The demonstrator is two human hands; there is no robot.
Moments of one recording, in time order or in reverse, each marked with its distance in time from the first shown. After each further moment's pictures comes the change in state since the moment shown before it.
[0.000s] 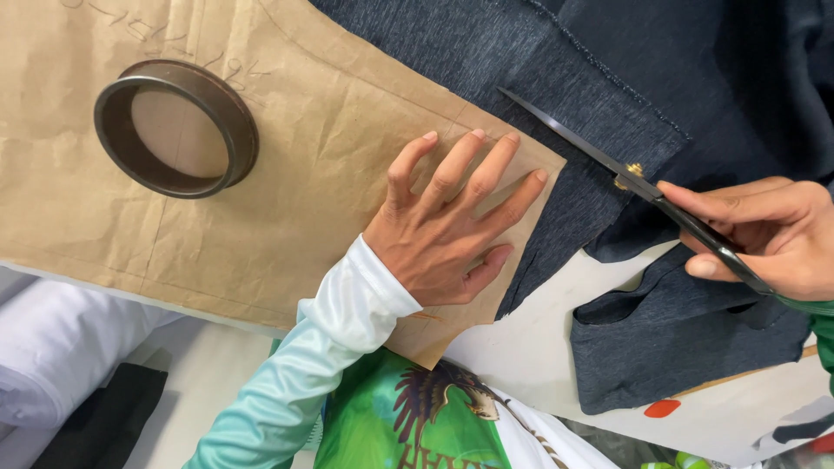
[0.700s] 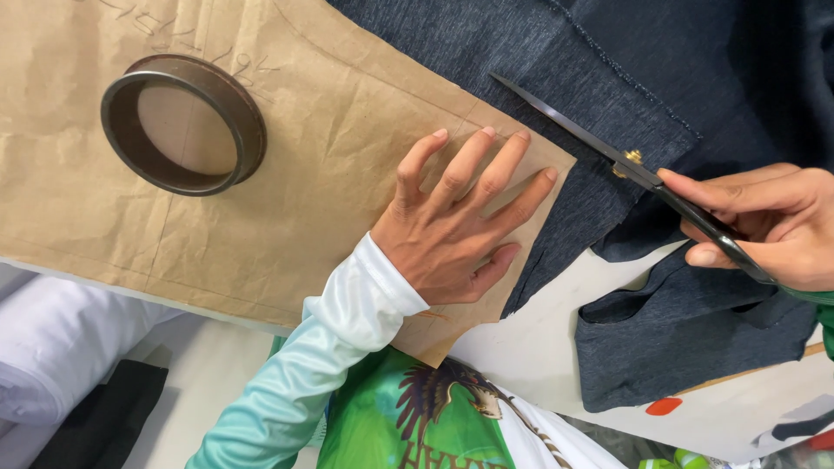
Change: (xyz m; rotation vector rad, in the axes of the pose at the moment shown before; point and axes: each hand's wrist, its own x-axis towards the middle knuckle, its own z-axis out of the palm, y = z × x) left_hand -0.001 -0.002 -0.002 -0.003 0.001 0.011; right_hand 0.012 -0.010 0.003 -0.052 -0.002 0.048
